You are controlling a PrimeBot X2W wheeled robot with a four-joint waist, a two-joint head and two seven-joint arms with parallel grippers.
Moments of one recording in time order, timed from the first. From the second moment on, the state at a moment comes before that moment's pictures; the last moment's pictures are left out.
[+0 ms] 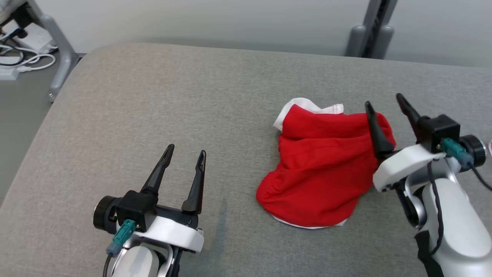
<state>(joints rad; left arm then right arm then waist) -0.17 0.05 -0.26 0.17 -0.20 -0.01 -0.26 -0.51 -0.10 0.10 0.48 0.06 0.13 -0.14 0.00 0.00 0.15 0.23</state>
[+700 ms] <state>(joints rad) -0.31 0.05 -0.35 0.55 -0.29 -0.06 -0.24 -0.26 -0.08 0.04 0.12 0.13 0.13 -0.18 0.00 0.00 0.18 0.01</state>
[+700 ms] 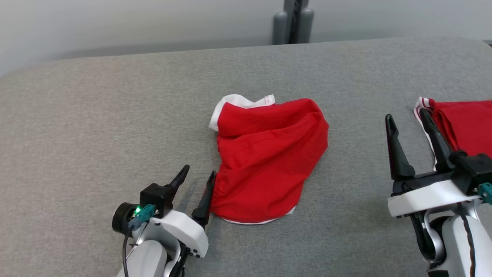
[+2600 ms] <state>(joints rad) -0.27 0.06 -0.21 0.35 -0.24 0.16 -0.26 -0.30 -0.06 0.06 0.45 0.20 0.13 -0.11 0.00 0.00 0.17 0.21</state>
